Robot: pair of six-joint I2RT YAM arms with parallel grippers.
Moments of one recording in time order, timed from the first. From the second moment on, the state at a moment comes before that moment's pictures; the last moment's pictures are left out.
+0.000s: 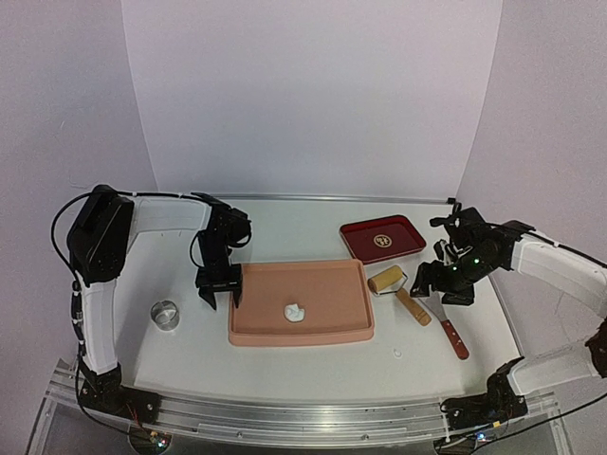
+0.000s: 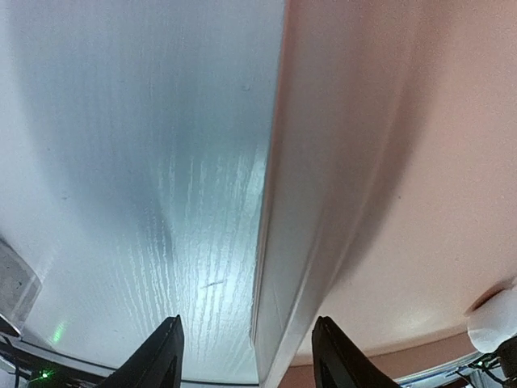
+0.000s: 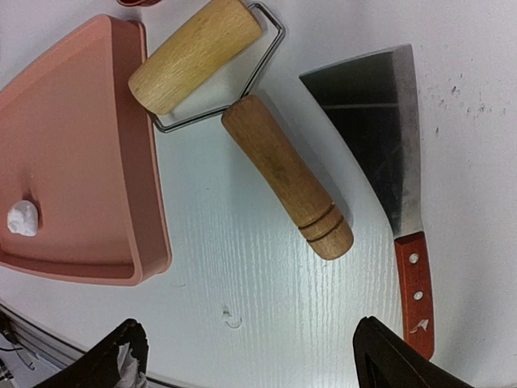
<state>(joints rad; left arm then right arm) -0.62 2.04 1.50 -1.14 0.20 -0.73 0.42 1.24 0.91 -0.88 -0.12 0.53</state>
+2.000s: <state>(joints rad) -0.67 1.89 1.86 -1.00 0.51 -0.68 0.49 1.38 1.24 -0.96 -0.10 0.31</state>
